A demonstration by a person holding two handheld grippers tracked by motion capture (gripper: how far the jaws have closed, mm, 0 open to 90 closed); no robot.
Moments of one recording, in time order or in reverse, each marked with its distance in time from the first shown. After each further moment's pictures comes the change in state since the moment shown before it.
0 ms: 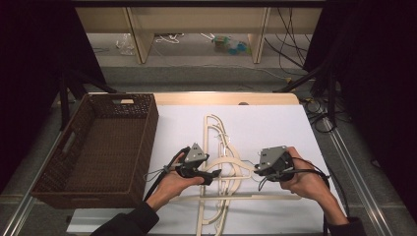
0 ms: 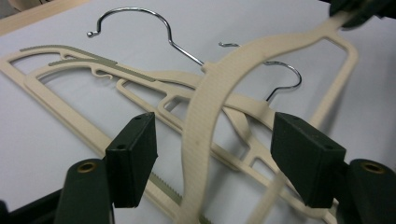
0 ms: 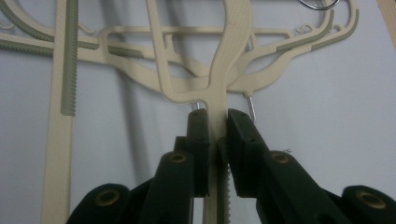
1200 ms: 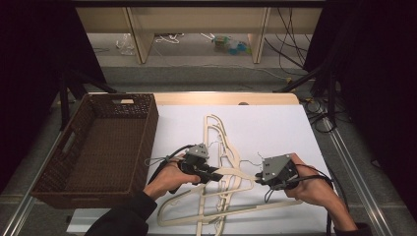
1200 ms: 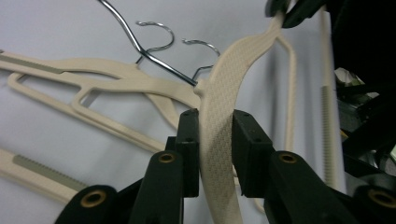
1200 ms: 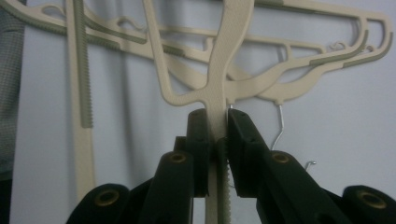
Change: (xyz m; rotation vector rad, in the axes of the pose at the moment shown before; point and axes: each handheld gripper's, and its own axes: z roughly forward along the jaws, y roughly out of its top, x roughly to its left) left arm -0.003 0.014 -0.008 0.099 -0.344 0.040; right arm 0.014 -0.008 -0.006 -0.035 0.087 -0.090
